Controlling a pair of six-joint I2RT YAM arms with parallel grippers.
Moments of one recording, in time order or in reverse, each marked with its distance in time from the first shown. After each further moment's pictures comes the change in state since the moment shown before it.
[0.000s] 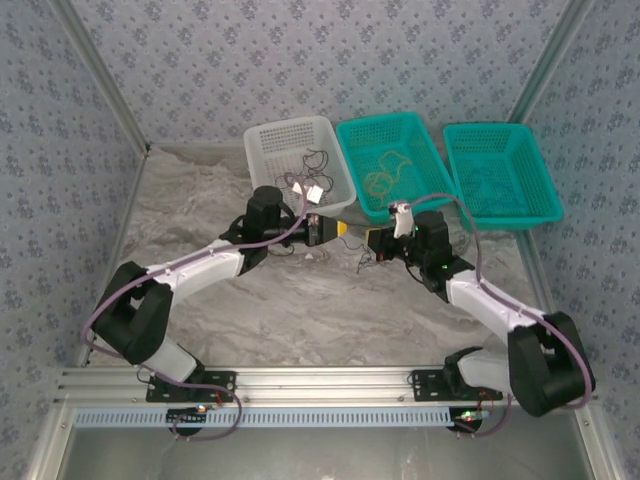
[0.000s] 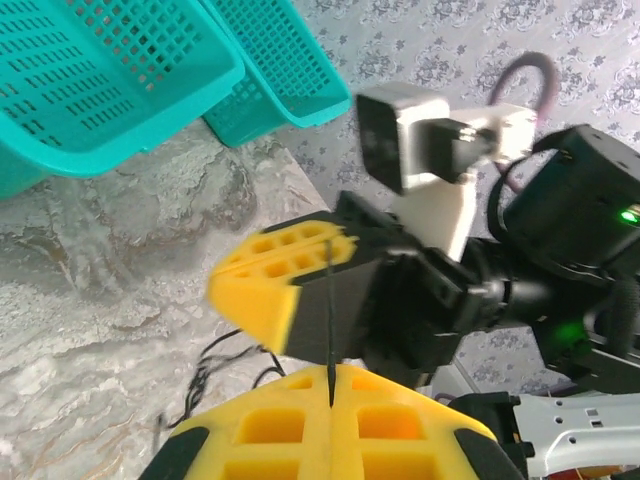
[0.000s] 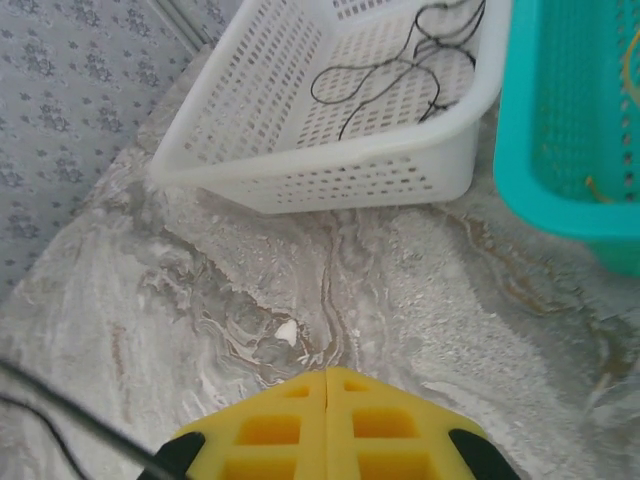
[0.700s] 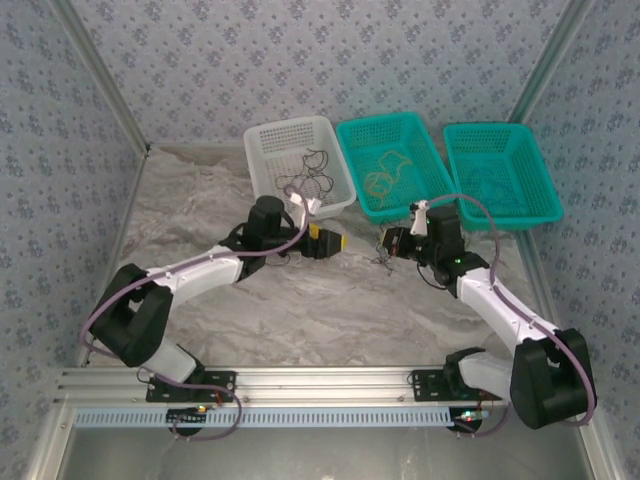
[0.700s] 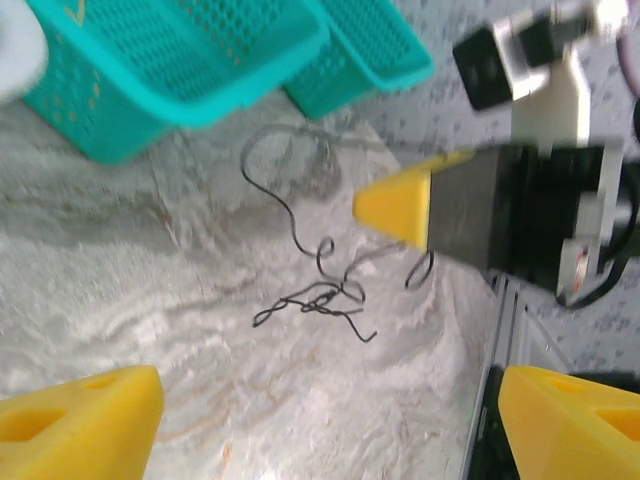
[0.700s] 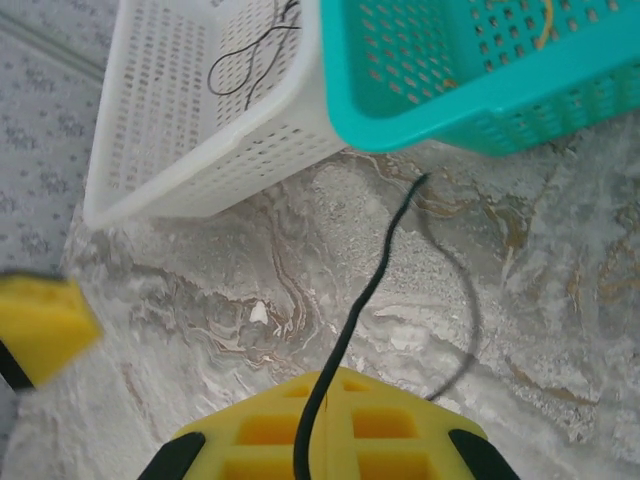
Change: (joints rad) left arm -0.038 -0.005 -0.085 -0.062 -0.123 0.179; right arm -0.090 -0.032 0.071 -0.266 0.010 0.279
